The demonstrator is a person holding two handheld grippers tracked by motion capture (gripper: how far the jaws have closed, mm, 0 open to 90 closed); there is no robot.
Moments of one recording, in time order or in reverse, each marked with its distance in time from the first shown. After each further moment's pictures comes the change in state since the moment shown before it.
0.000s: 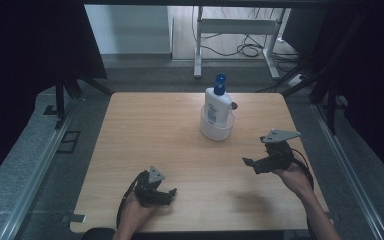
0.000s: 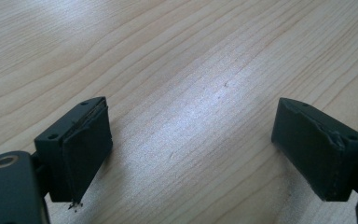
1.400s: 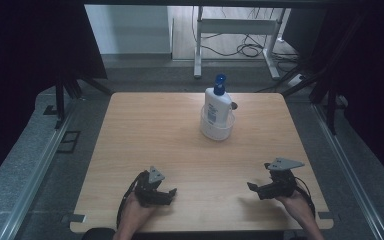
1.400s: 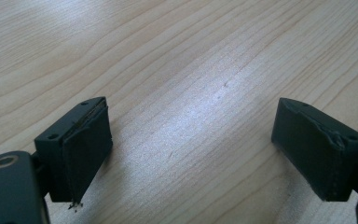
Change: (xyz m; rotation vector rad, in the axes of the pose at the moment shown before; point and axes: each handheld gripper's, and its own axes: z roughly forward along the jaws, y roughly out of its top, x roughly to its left) left arm 0.000 0.000 0.000 0.002 -0.001 -0.001; right arm 0.024 -0.084 0.006 0.029 0.019 0.106
